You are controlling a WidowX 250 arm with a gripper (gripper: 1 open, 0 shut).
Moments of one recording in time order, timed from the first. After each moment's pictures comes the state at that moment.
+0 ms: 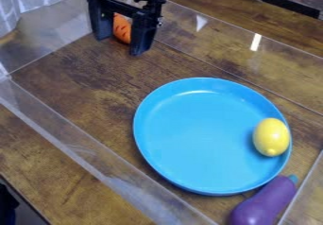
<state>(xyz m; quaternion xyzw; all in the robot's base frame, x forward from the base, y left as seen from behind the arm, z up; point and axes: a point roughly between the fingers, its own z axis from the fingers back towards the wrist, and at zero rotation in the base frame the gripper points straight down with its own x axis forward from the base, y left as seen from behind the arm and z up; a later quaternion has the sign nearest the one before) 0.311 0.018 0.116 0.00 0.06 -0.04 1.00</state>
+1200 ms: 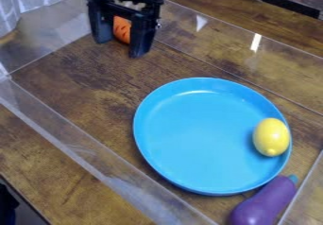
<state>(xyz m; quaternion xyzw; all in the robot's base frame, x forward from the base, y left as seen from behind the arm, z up) 0.311 0.019 0.107 -0.02 0.08 -0.04 1.00</state>
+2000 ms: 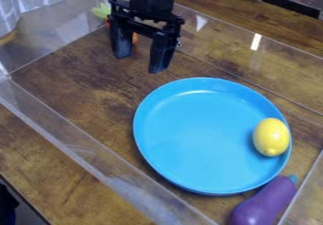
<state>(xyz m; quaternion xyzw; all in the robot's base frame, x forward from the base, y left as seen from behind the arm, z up) 0.321 -0.002 0.092 -0.02 0.08 -0.04 1.00</state>
